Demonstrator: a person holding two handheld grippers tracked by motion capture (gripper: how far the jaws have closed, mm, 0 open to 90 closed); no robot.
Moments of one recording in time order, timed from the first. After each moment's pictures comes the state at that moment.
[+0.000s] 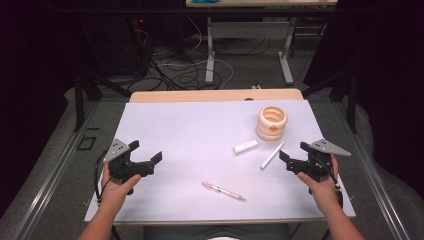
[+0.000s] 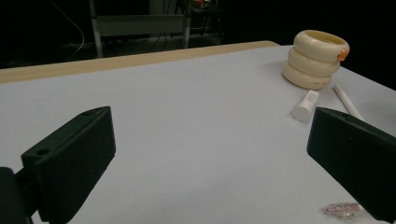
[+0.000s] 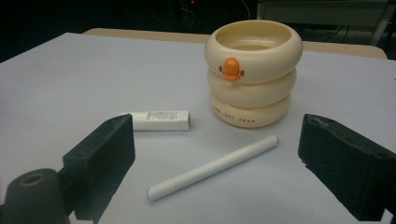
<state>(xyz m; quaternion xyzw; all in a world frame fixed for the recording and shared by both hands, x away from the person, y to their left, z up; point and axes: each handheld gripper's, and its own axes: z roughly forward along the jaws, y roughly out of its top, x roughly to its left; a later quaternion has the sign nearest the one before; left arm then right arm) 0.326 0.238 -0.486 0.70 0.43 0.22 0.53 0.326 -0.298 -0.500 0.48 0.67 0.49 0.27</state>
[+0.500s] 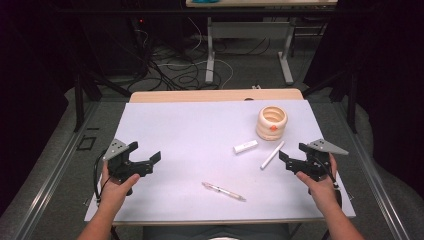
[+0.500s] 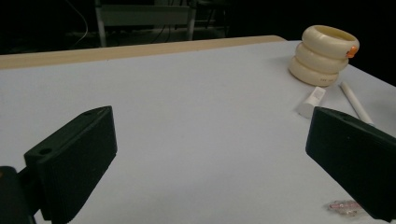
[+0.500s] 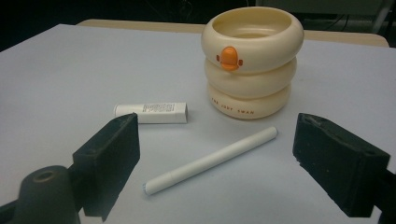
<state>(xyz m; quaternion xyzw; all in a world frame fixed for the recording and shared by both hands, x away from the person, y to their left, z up) 0.328 0.243 -0.488 0.70 0.45 0.21 0.51 0.329 -0.297 -0.502 0.50 0.68 0.47 0.25</state>
